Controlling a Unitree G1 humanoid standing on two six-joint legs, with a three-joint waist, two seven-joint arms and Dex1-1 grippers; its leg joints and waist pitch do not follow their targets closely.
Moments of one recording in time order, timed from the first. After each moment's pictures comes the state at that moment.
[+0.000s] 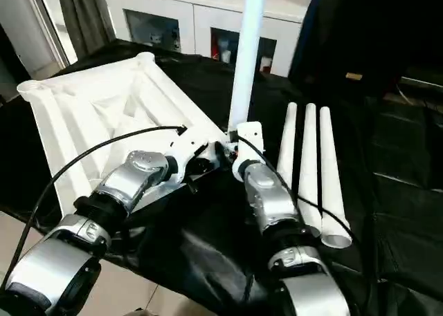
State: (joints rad) left arm -0.80 0.11 -0.26 0.83 0.07 0.28 -0.71; right arm -0.60 -0.06 0.02 0.68 0.08 0.17 0.25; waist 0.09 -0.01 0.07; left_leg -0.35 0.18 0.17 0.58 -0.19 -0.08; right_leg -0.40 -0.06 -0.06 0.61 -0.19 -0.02
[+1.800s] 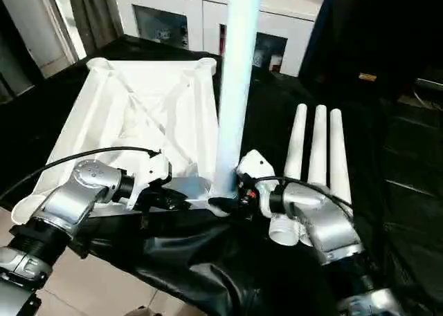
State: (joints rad) left arm -0.58 0.34 -0.30 0.50 0.02 0.23 -1.15; right arm -0.36 -0.31 0.20 0.24 0.14 0.32 0.80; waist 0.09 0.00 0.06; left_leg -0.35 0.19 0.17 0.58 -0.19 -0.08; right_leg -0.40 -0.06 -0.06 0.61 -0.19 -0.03
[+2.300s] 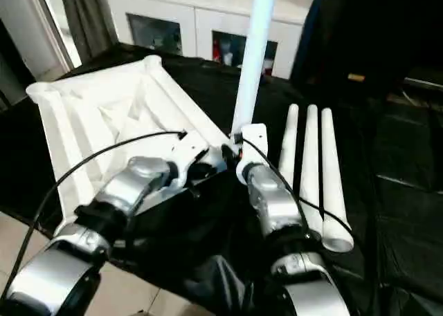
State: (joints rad) left arm -0.77 0.06 -0.24 0.79 0.08 0.33 -0.65; right arm -0.60 0.01 -0.03 0.68 0.09 0.21 0.09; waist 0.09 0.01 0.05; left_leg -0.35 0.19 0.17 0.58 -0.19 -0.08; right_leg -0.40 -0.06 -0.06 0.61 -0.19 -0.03
